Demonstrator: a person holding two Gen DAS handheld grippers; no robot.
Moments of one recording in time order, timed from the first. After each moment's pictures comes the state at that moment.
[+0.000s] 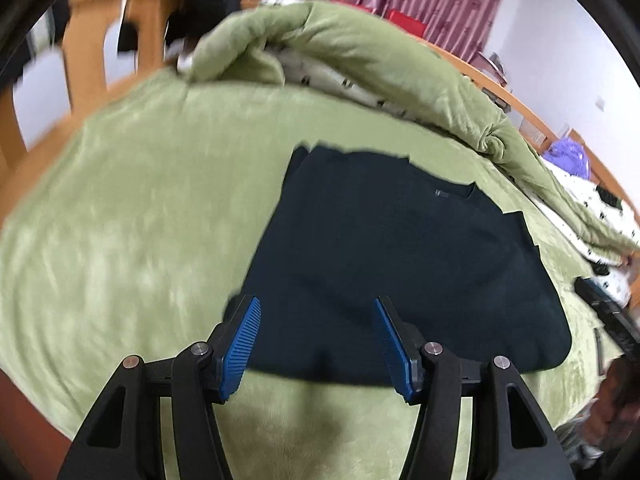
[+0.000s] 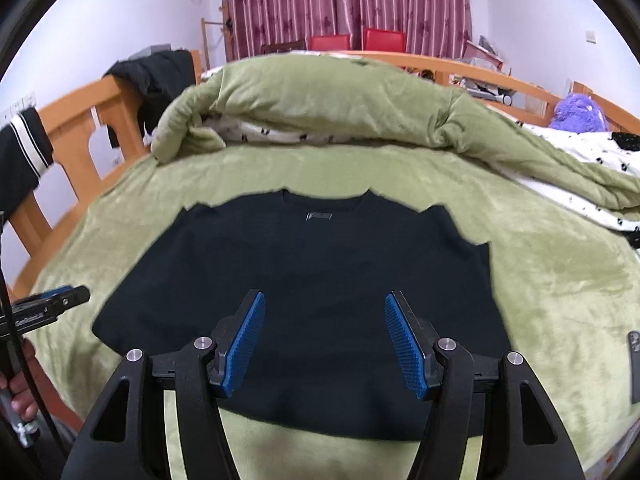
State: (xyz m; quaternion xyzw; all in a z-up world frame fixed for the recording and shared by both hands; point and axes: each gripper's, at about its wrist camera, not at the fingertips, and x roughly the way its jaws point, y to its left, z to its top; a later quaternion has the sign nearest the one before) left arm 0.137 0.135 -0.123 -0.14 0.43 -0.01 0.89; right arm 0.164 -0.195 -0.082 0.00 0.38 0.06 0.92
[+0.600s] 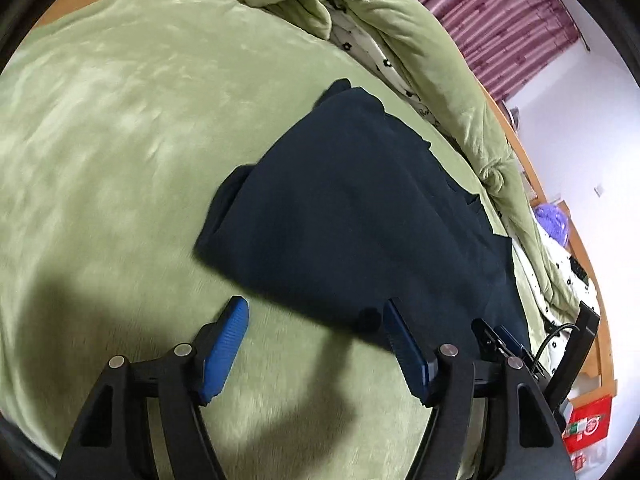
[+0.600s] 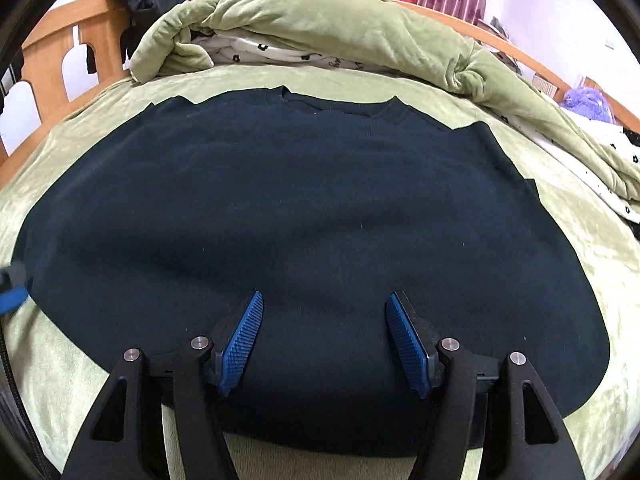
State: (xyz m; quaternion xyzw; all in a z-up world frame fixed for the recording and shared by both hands) left arm 0.109 0.146 -0.203 -0.31 0.43 -0.02 0.85; right arm 0.178 -0.157 -0.199 -0.06 0.44 0.03 0.90
